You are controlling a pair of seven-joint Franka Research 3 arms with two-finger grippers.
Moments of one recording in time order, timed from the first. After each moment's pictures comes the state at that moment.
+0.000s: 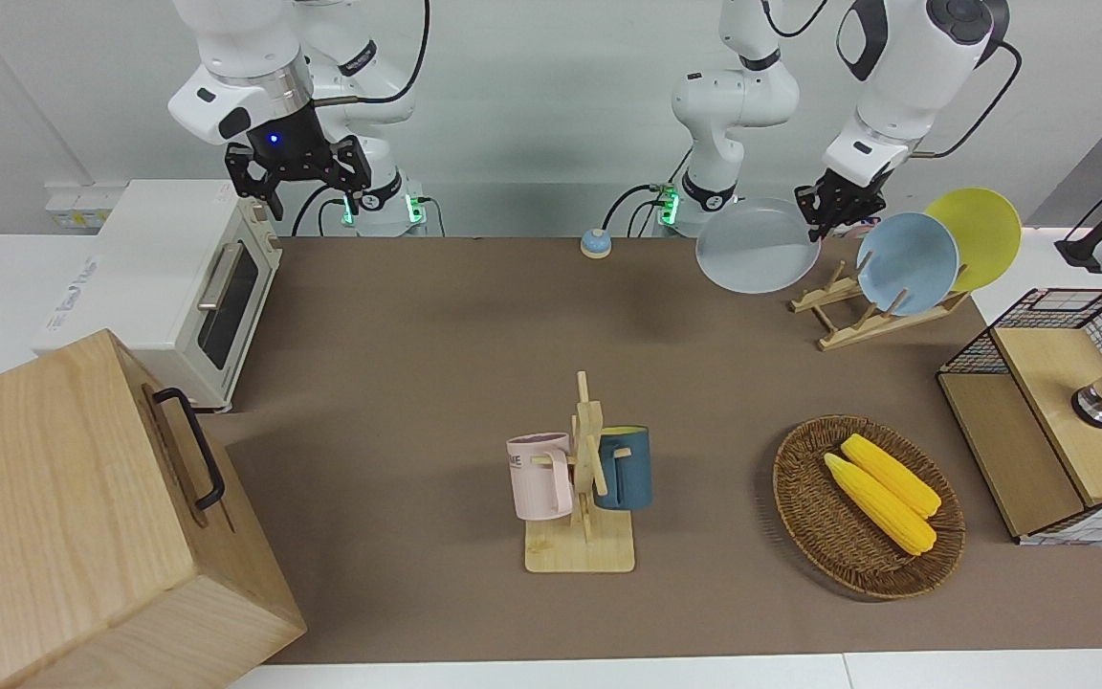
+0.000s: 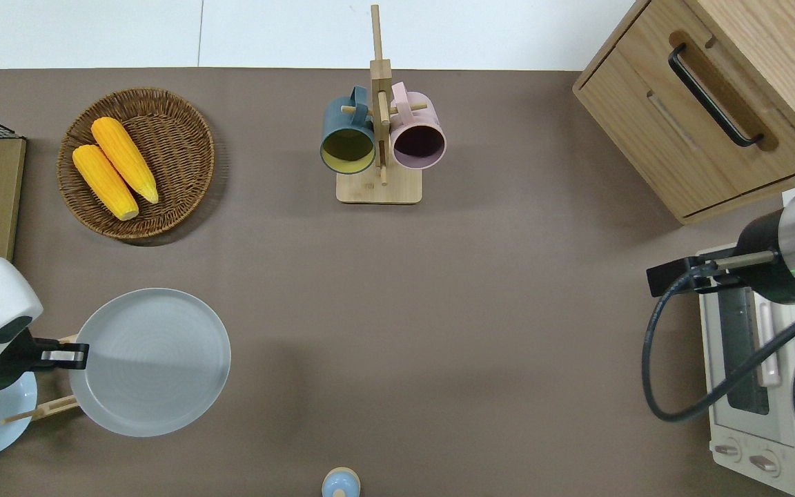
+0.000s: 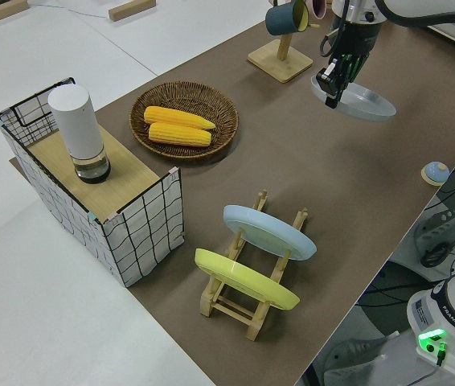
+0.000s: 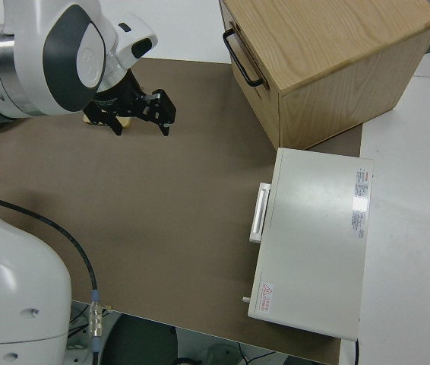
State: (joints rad) left arm -0.03 -0.30 0.03 -2.05 0.00 1.67 0.08; right arm -0.05 -0.02 0.19 -1.50 0.00 1.42 0.06
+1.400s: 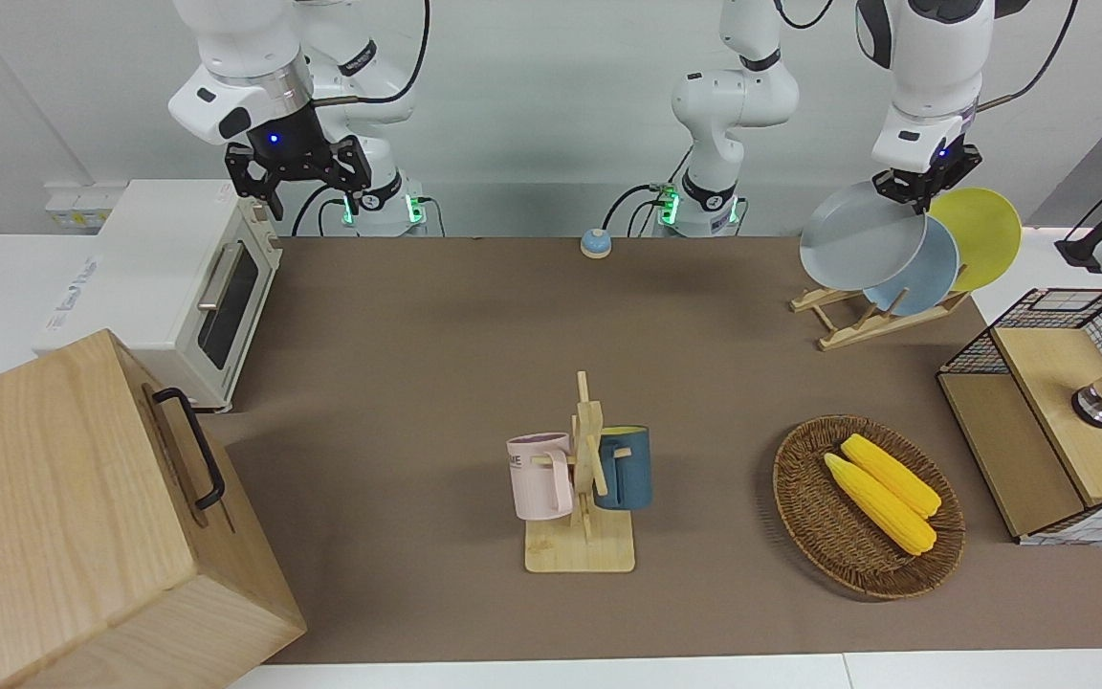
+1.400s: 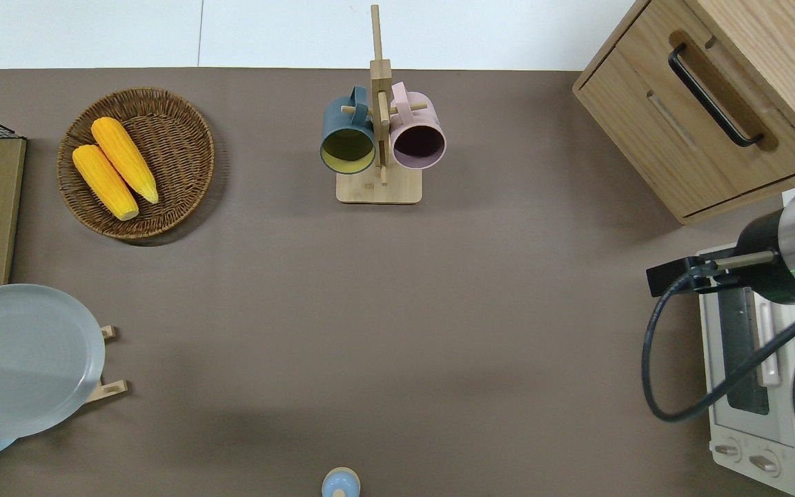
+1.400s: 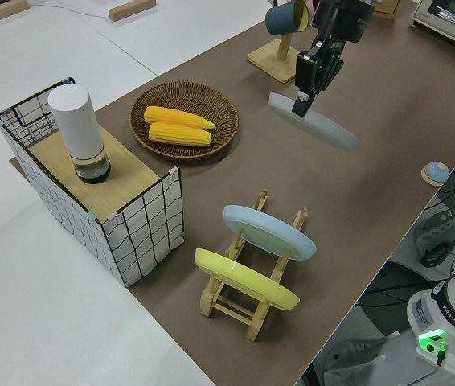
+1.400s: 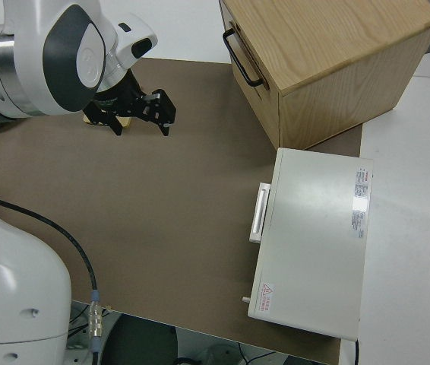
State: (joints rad) left arm -0.03 -0.28 0.04 -1.97 0.49 1.60 -0.02; right arm -0.05 -0.02 0.19 -1.50 0.00 1.42 0.06
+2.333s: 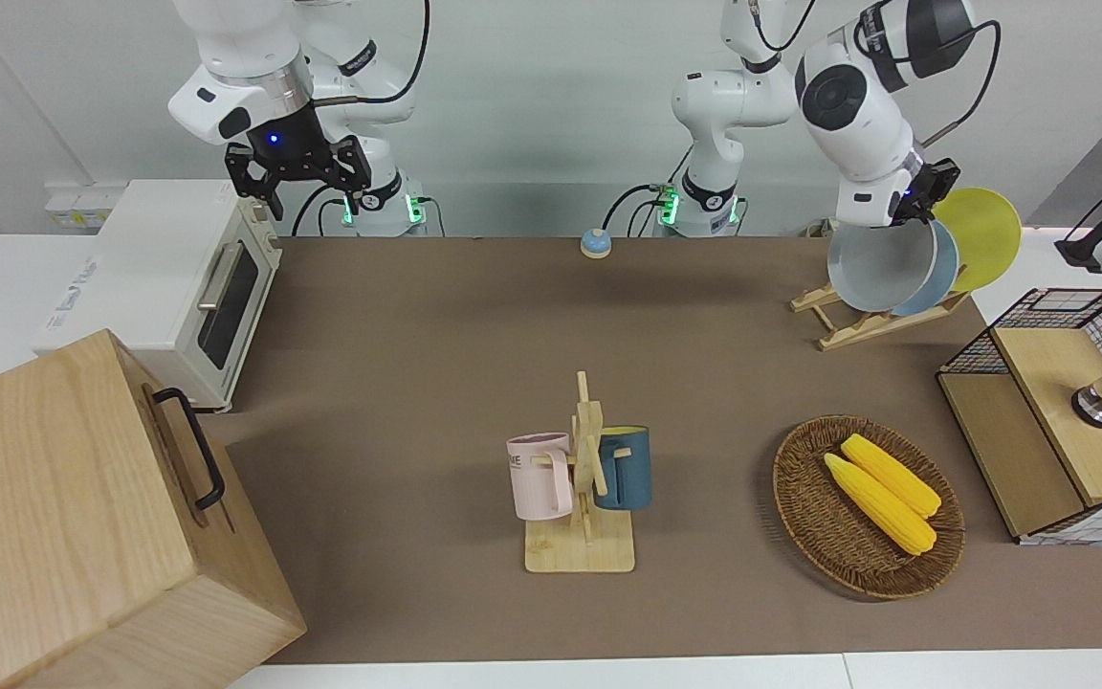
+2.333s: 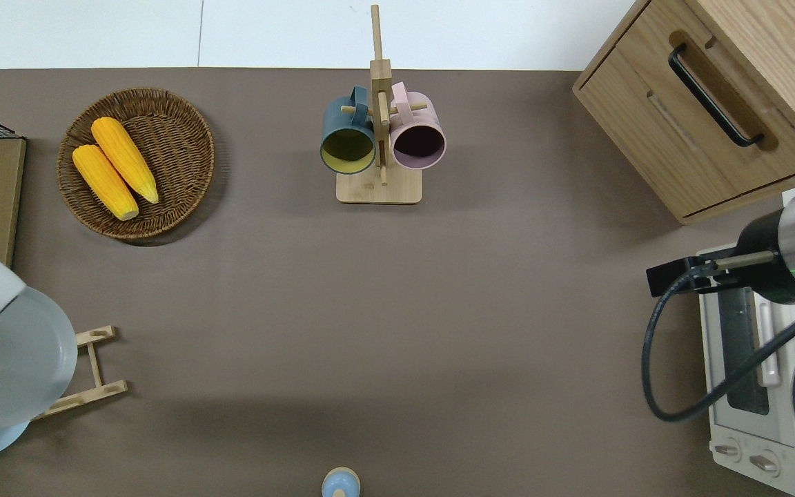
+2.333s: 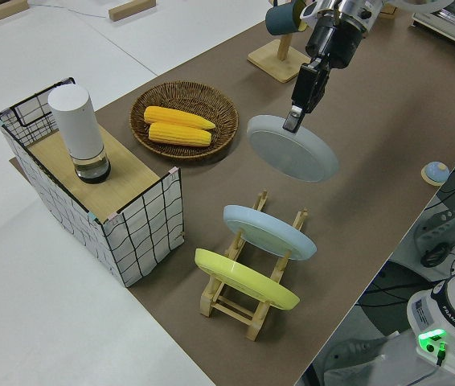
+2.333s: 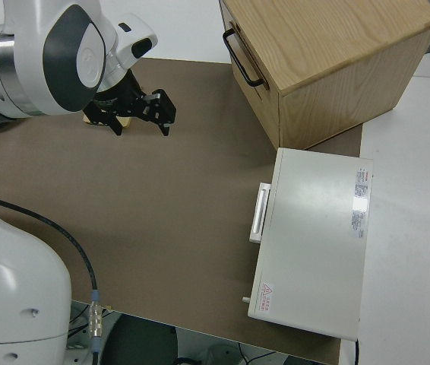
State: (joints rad) left arm -0.04 -0.22 -0.08 -2.09 0.82 1.55 -0.35; right arm -0.05 -0.02 0.19 -1.50 0.00 1.42 0.06
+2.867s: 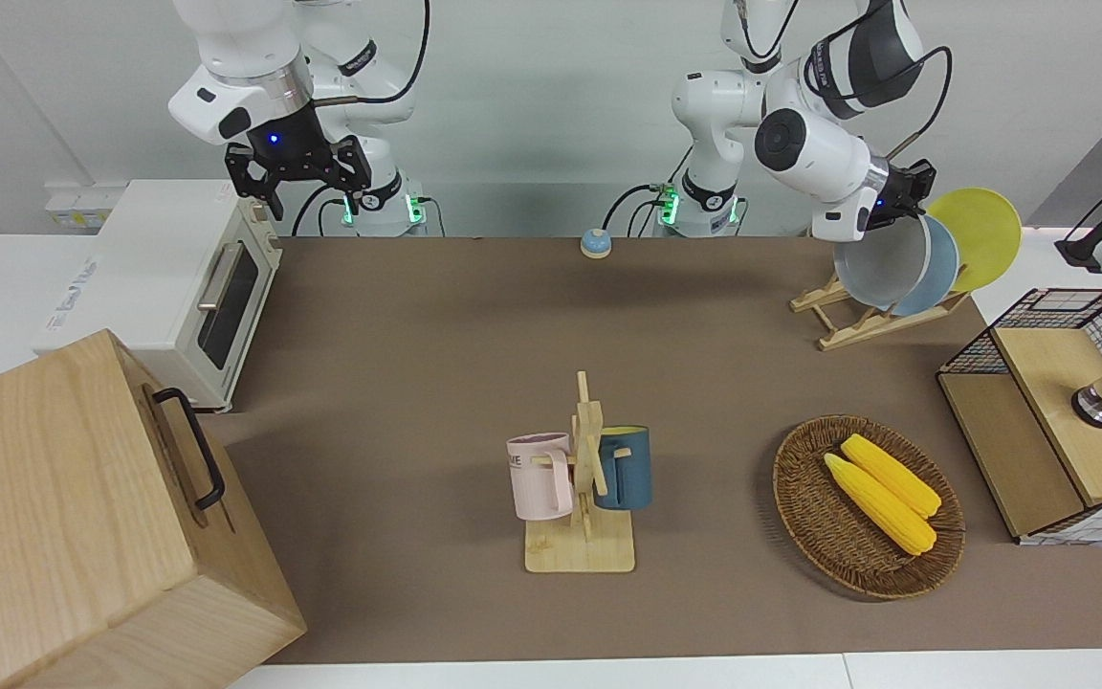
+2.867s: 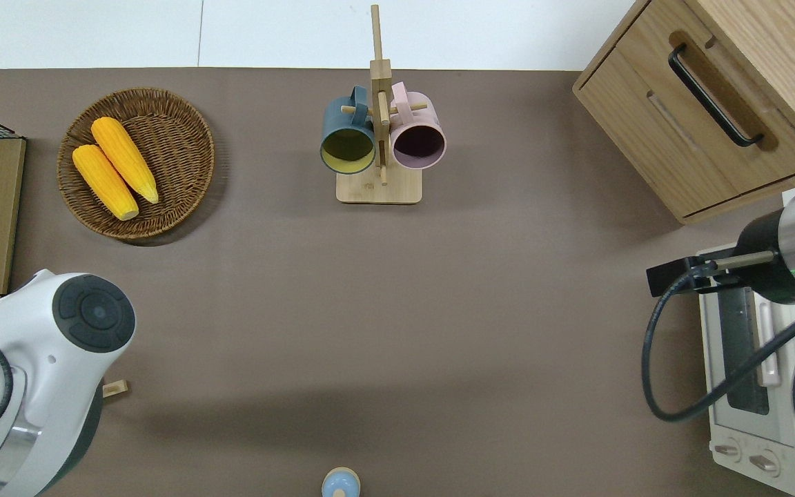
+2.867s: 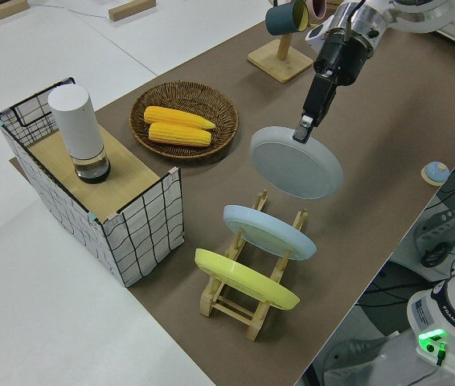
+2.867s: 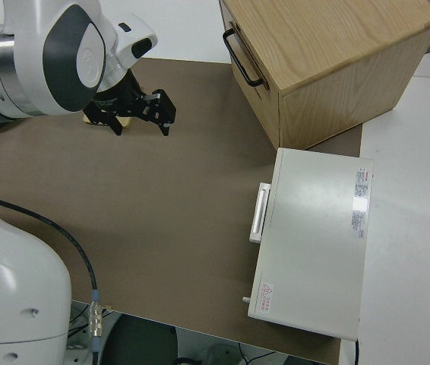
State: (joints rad) left arm -0.04 -0.22 -0.14 -2.18 0.92 1.49 -0.48; right arm -0.05 -0.02 0.19 -1.50 0.00 1.42 0.06
